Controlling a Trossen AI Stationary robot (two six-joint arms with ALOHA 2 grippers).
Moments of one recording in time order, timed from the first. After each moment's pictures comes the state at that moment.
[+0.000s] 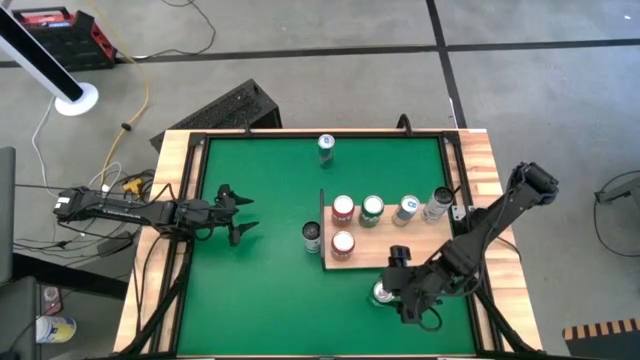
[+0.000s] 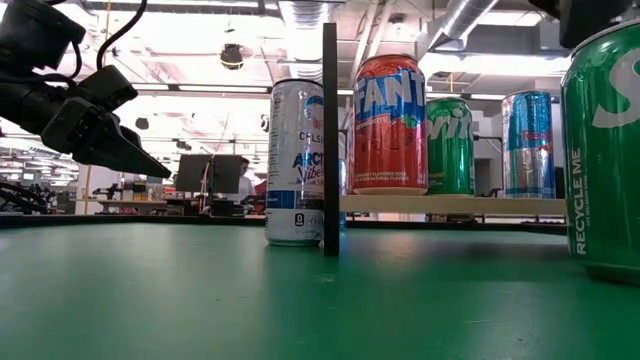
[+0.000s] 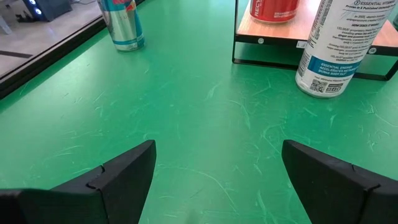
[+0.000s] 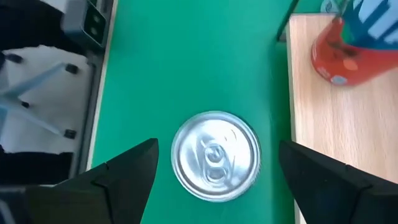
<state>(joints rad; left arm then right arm) -0.06 0.41 0.02 0.03 -0.37 -0.09 0.70 1.46 1.15 -0.70 0.27 0.60</state>
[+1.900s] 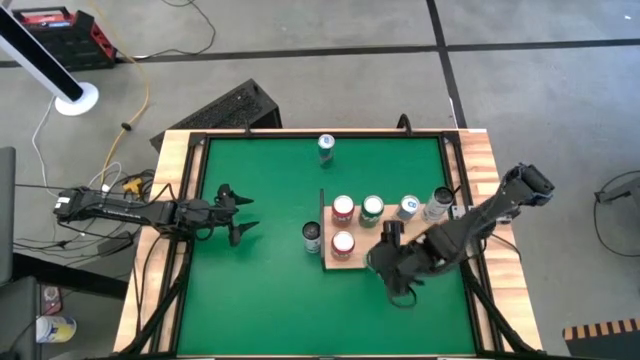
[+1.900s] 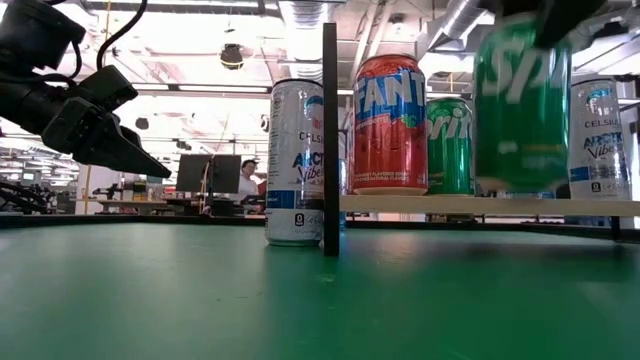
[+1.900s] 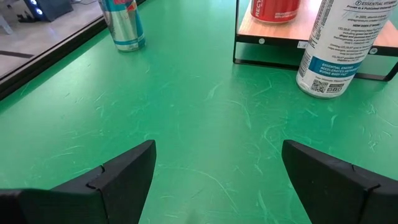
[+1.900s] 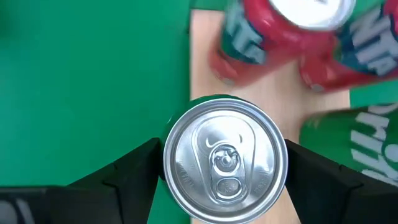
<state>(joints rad) -0.06 0.41 0.02 0.03 -0.37 -0.09 0.54 1.50 1.28 -0.95 0.36 0.42</state>
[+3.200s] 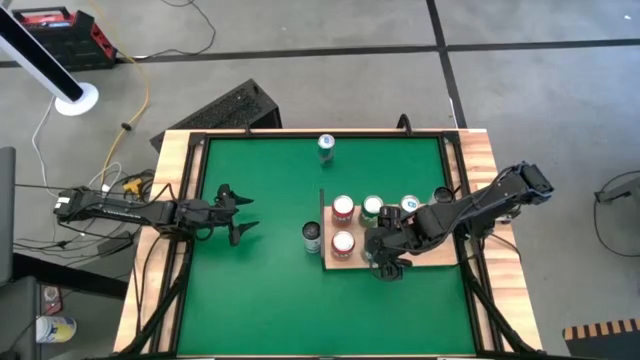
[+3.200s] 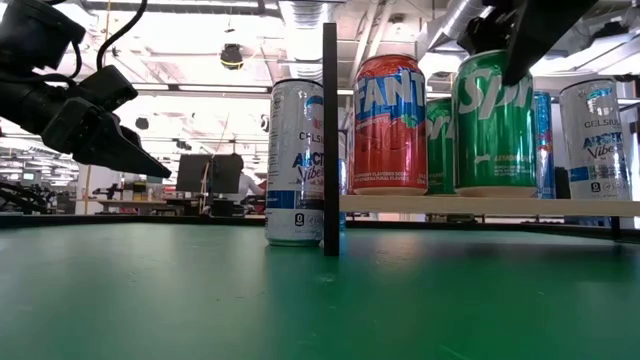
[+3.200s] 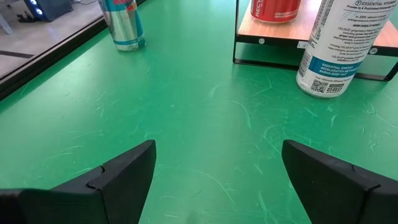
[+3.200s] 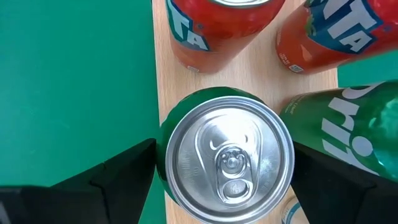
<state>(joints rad) -0.06 0.41 0.02 0.03 -0.37 -0.09 0.37 1.50 1.27 -1.00 0.23 0.37</state>
